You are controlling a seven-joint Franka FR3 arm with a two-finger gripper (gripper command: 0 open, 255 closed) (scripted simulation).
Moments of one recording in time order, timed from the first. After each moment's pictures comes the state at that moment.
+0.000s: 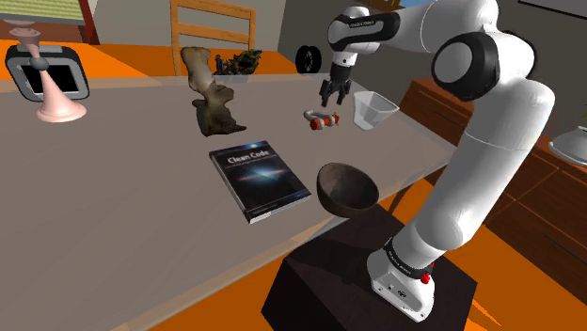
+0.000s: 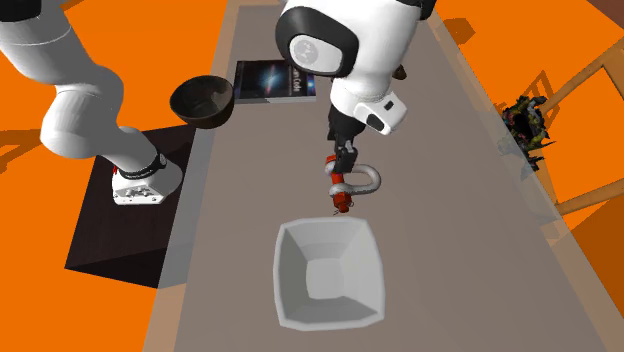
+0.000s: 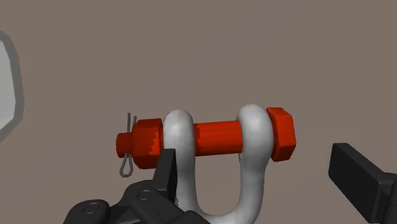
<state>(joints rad) -0.09 0.24 -0.31 -1.72 0.05 1.81 -0.30</state>
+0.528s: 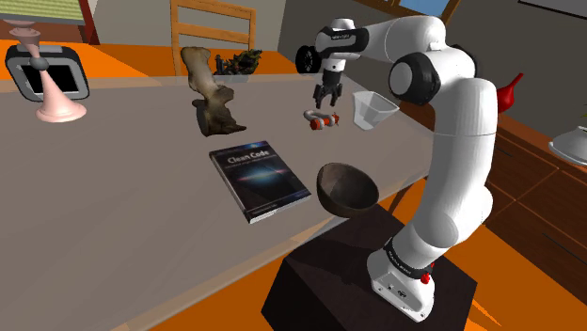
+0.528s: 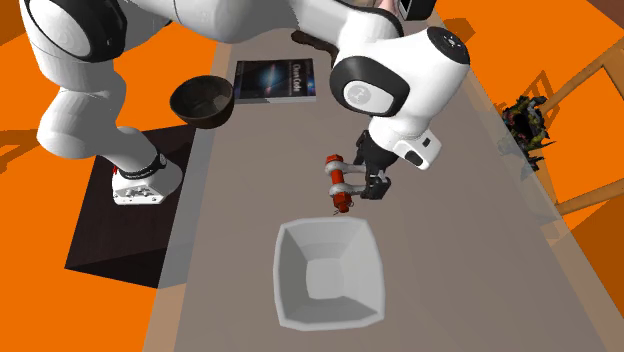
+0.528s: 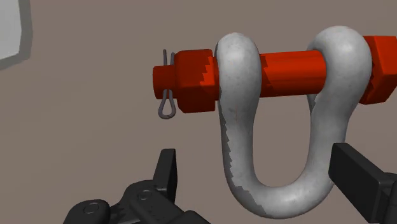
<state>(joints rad) -0.16 0.54 -0.31 -1.40 0.10 1.76 -0.35</state>
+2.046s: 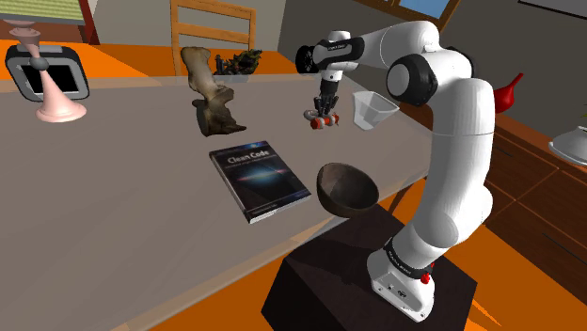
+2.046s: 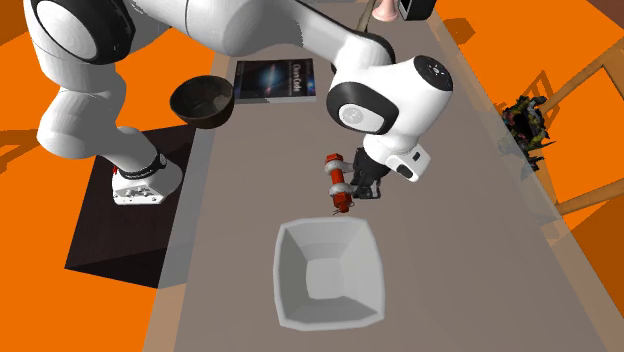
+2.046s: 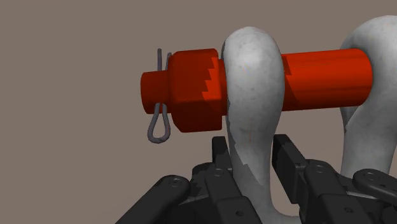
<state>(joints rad) -0.16 0.56 -0.31 -1.47 0.11 1.85 -0.35</state>
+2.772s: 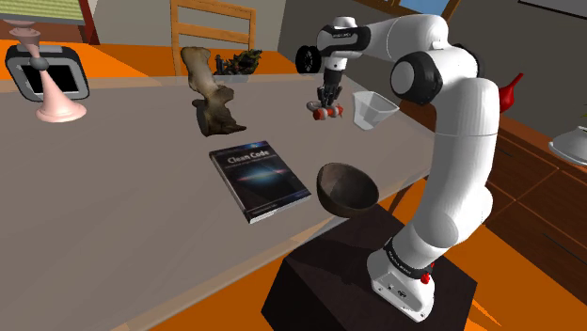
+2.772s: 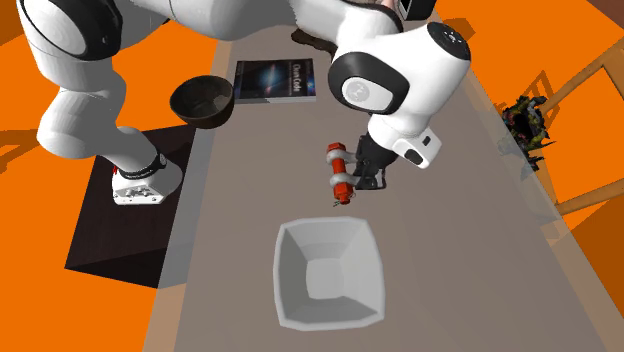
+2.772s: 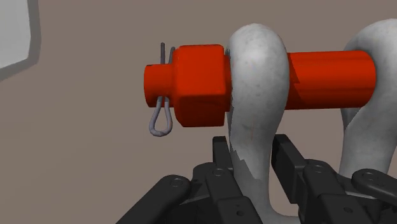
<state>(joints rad) -0.16 0.53 -0.32 -1.40 0.10 1.75 -0.35</state>
